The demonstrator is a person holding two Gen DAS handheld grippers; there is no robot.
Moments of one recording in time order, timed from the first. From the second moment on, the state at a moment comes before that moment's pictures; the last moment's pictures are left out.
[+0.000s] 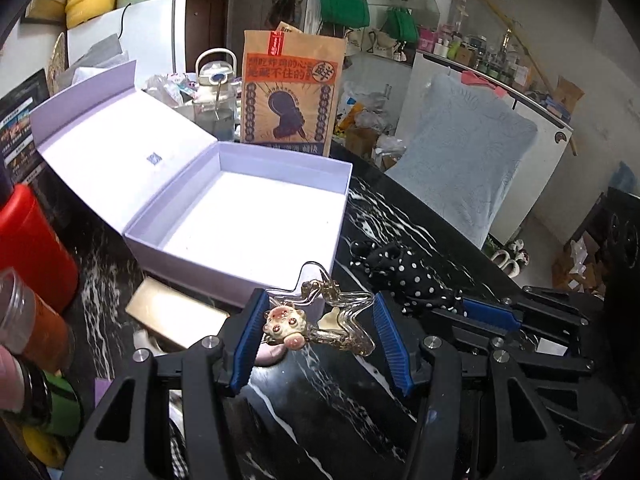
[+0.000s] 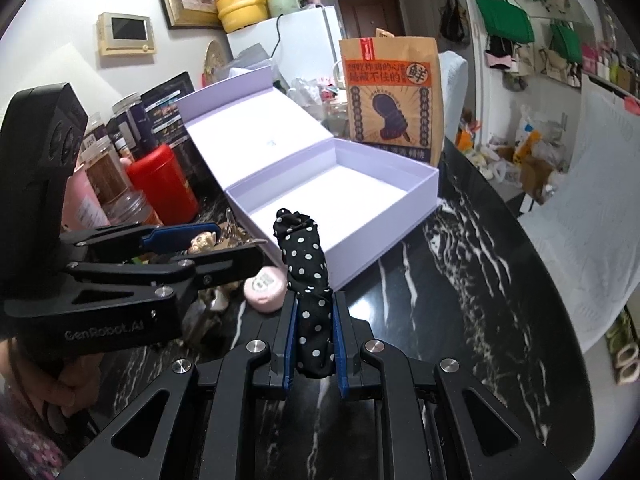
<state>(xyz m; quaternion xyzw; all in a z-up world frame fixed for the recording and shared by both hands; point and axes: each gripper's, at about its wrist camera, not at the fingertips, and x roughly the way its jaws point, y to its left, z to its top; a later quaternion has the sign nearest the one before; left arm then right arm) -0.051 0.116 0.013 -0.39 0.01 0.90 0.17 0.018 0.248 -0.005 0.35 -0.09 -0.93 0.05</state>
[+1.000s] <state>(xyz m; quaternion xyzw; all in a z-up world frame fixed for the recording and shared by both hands) -0.144 0.108 0.029 -0.38 0.03 0.91 0.15 -0.069 0.277 0.011 0.35 -0.06 -0.93 0.05</state>
